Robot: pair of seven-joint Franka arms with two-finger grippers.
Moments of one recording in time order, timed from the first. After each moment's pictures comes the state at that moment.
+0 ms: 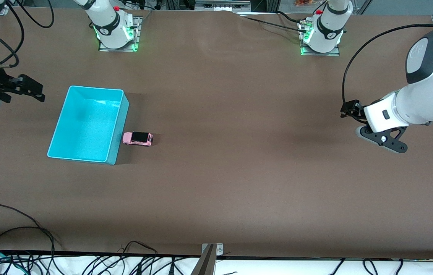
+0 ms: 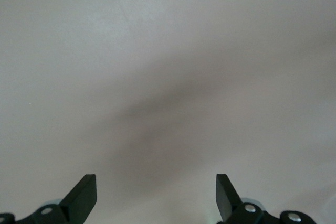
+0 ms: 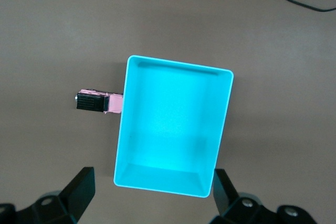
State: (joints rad) left arm 0.32 0.32 -0.52 -1.46 0.07 1.53 0.19; right arm 0.09 0.05 -0.06 -1.60 -0.01 1.62 -0.03
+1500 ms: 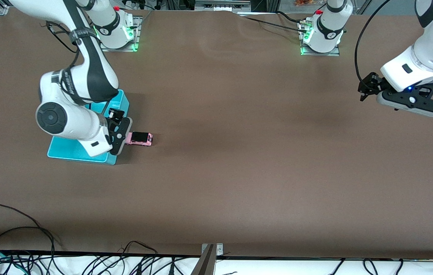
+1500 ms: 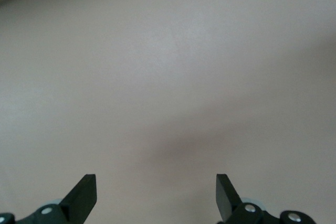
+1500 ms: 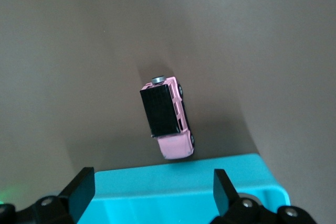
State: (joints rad) left arm -0.15 -0.01 0.01 -1.68 0.08 1.66 0.18; right arm 0.26 0.42 0.00 -1.70 0.08 1.91 -1.05
